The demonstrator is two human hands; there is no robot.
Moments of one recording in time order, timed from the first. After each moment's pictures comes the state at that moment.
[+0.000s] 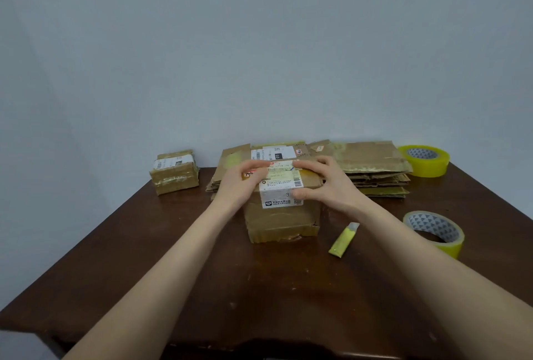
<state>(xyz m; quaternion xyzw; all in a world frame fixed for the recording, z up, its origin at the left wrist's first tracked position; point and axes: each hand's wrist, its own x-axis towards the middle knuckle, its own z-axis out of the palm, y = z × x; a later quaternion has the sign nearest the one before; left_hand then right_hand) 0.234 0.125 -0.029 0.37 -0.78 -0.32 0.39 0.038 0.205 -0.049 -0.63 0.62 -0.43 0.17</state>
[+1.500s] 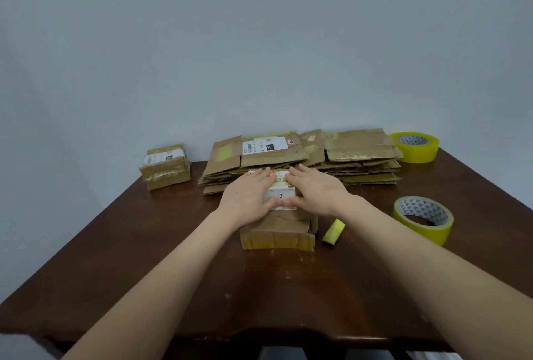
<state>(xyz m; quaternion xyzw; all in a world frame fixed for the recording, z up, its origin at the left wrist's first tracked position) 0.217 0.128 -0.063 0.33 -0.93 0.09 0.10 0.061 0.208 -0.051 -0.71 0.71 -0.04 -0.02</state>
